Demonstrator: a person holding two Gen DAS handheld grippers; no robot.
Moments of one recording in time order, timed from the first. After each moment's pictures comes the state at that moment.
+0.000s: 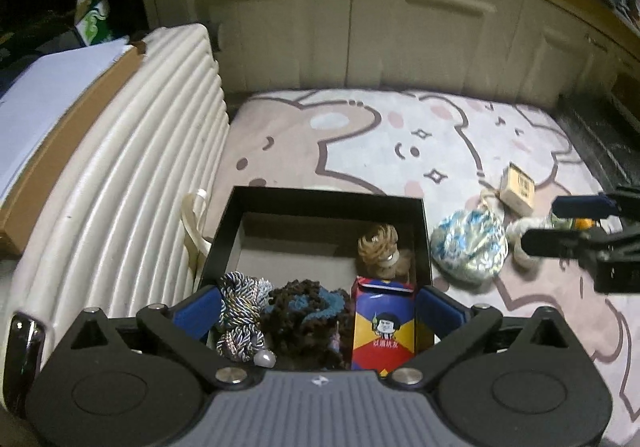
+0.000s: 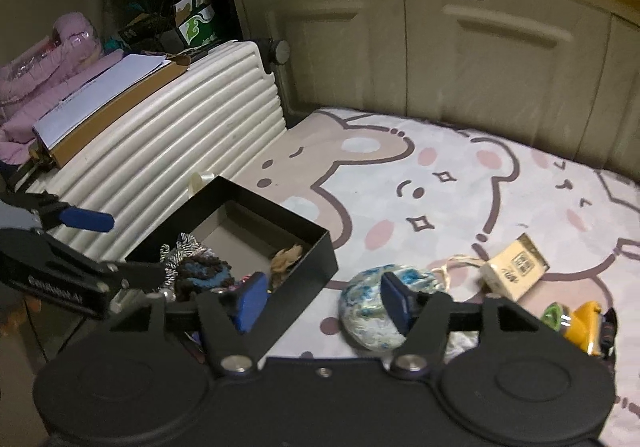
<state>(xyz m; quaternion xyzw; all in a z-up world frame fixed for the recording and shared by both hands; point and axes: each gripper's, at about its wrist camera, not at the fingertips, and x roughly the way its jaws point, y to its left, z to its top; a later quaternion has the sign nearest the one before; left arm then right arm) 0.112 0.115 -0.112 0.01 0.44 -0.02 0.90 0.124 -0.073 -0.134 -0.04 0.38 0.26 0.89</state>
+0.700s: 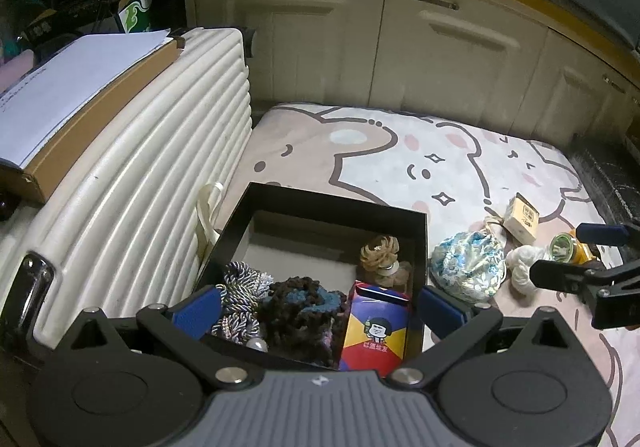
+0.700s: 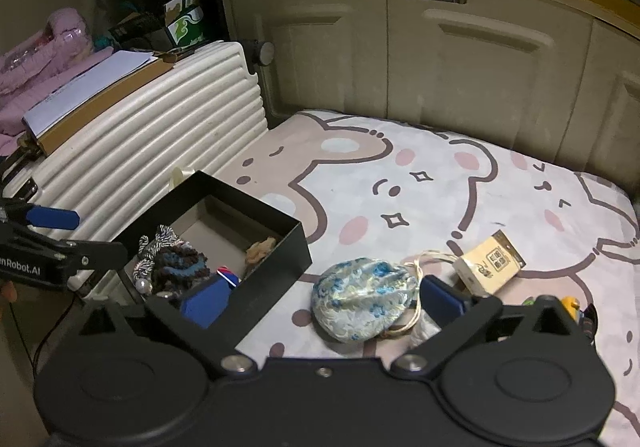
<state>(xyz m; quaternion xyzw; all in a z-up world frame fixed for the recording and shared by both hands) 0.090 0.112 -0.113 -0.03 0.41 0.02 0.91 0.118 -0.089 -0.143 -0.04 0.38 0.24 0.90</state>
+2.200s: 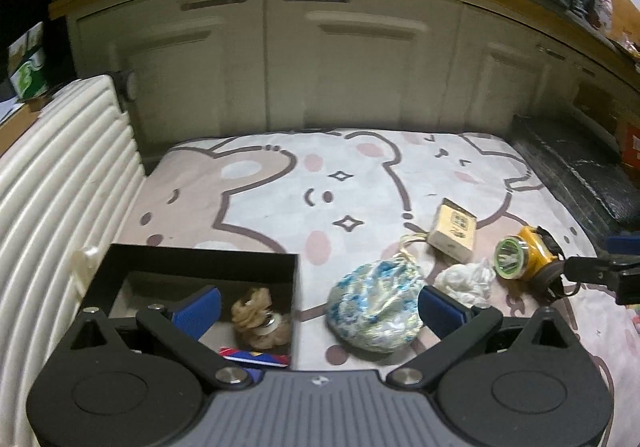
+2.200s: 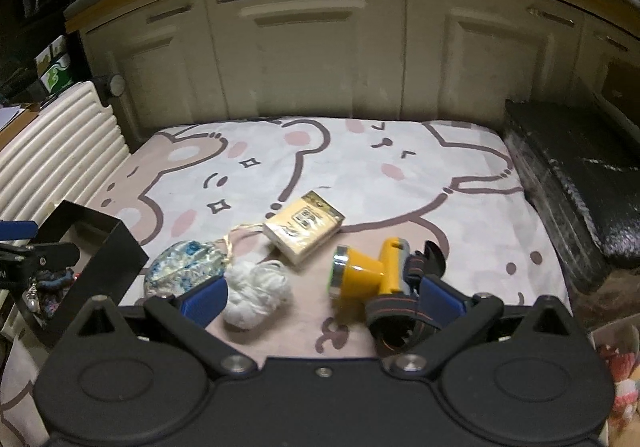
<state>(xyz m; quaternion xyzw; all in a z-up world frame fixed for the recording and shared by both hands) 0.140 0.011 -0.141 0.02 0.37 -0.07 0.93 0.122 -0.226 -0.171 0.01 0.37 0.08 0.93</state>
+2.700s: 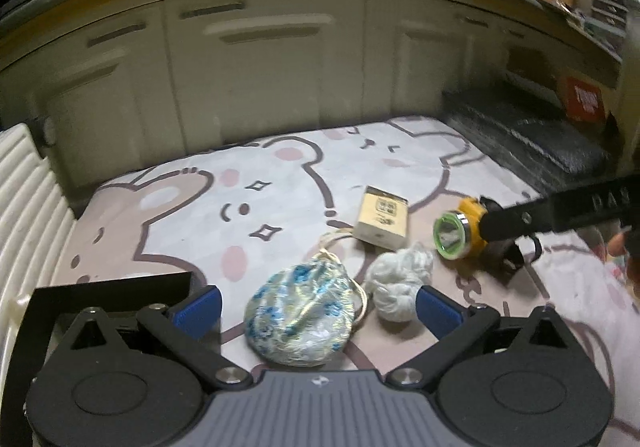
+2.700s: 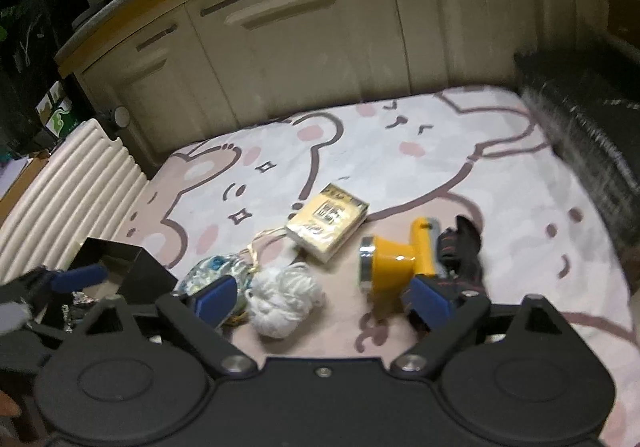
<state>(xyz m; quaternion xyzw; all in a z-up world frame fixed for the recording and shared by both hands) 0.138 -0.048 -0.173 0.08 0.33 -0.16 0.93 0.137 -0.234 -0.187 0.11 0.39 0.11 0.91</state>
